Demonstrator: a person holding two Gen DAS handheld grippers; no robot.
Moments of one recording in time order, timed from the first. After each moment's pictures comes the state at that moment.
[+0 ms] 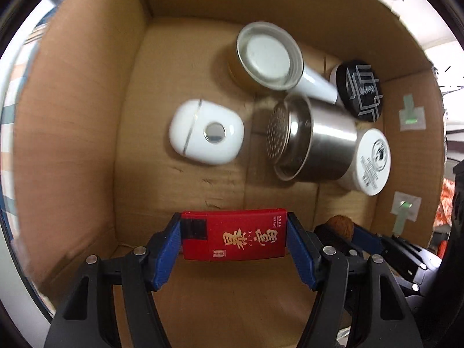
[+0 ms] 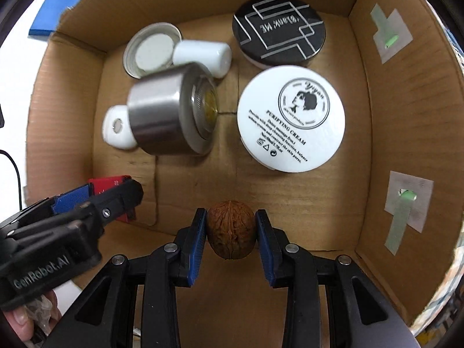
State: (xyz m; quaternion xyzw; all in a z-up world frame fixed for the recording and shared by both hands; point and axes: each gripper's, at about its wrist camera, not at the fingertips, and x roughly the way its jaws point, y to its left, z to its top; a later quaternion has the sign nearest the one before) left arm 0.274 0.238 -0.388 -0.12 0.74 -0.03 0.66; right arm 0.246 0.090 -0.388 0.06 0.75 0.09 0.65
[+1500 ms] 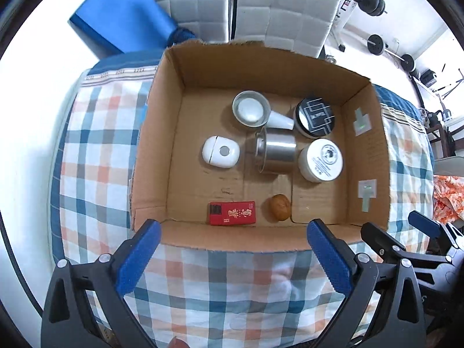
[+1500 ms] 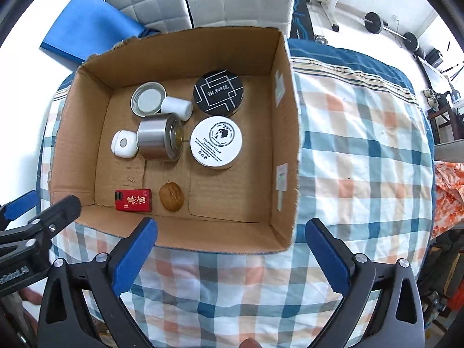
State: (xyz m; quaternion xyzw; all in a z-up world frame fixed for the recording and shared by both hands) left arm 0.218 0.223 -0.244 -0.05 0.65 0.01 0.75; right arm 0.211 0.033 -0.262 0.01 0.67 0.04 0.74
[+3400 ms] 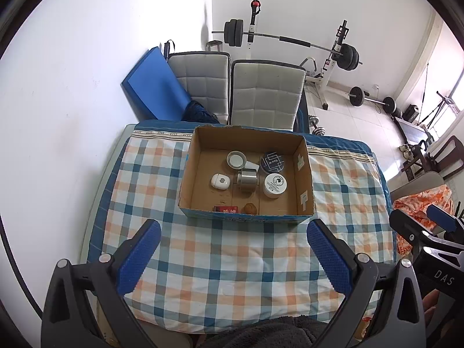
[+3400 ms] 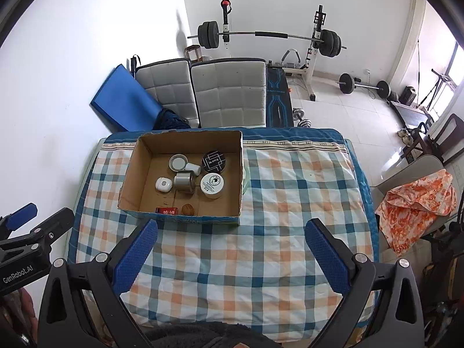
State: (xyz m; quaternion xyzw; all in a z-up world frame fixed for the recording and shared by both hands) left arm 0.078 0.204 -0.027 -0.05 0.52 0.02 0.85; right arm 0.055 -0.020 -0.003 0.01 0.51 0.03 0.86
